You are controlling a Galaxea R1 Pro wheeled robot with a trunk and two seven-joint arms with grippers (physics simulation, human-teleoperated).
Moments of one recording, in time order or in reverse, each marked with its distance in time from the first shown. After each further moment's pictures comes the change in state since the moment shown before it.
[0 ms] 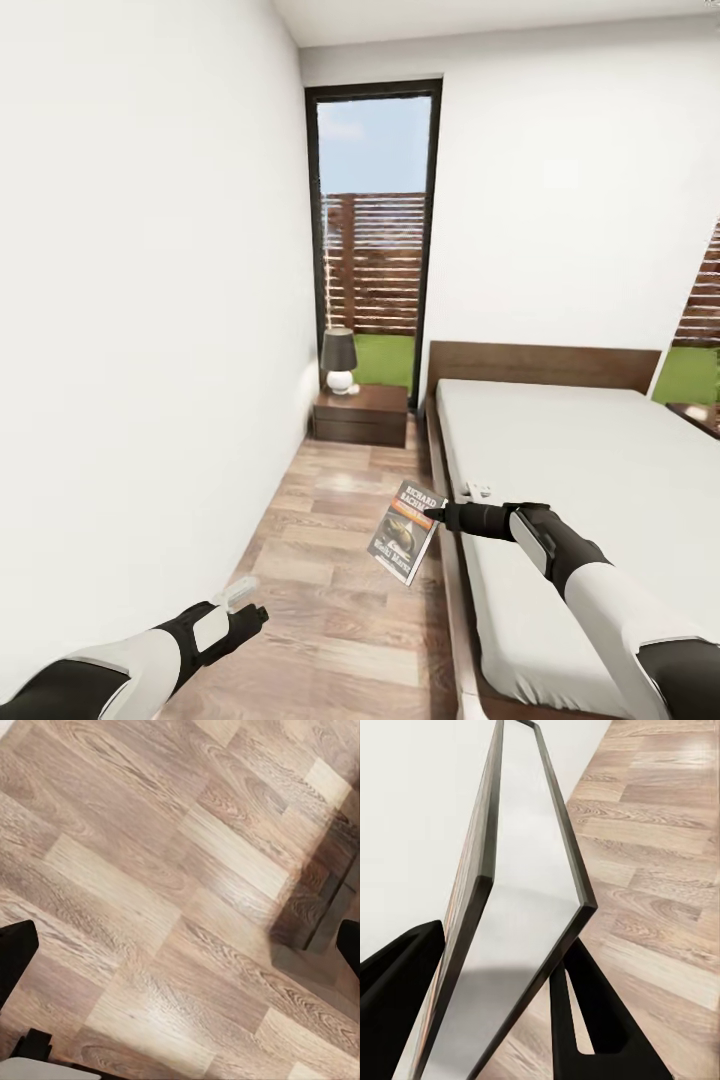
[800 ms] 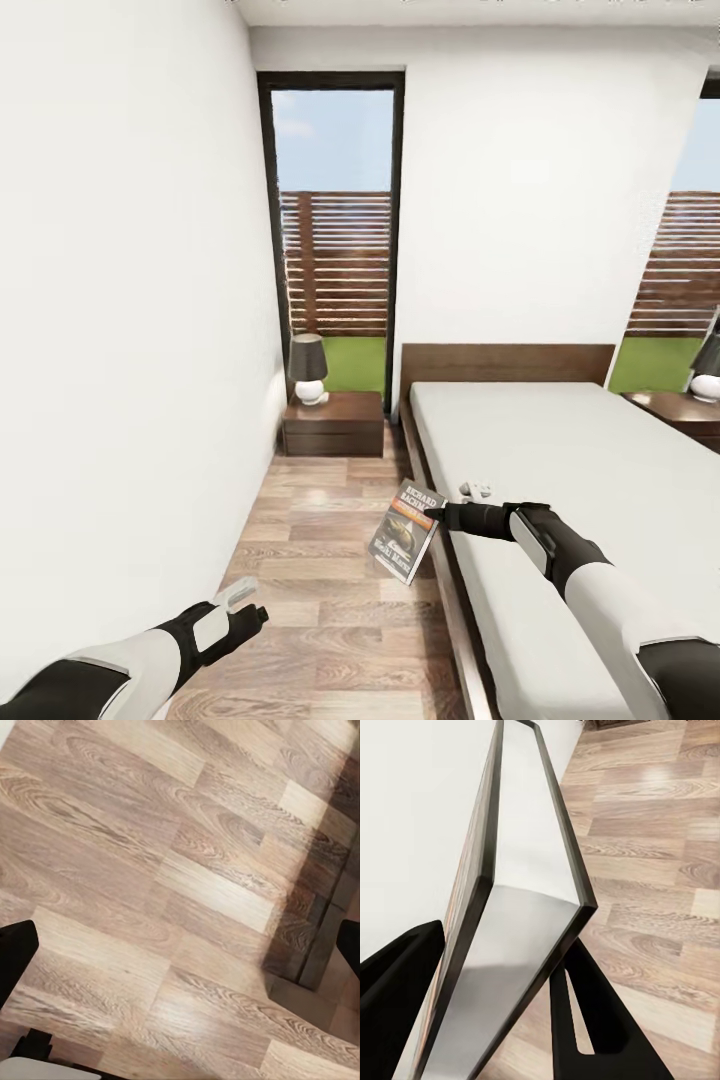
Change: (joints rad) left arm 0.000 0.000 0.000 0.000 0.000 0.000 0.000; right arm 0.000 0.000 -0.001 0.000 -0.001 0.000 -0.001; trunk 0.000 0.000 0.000
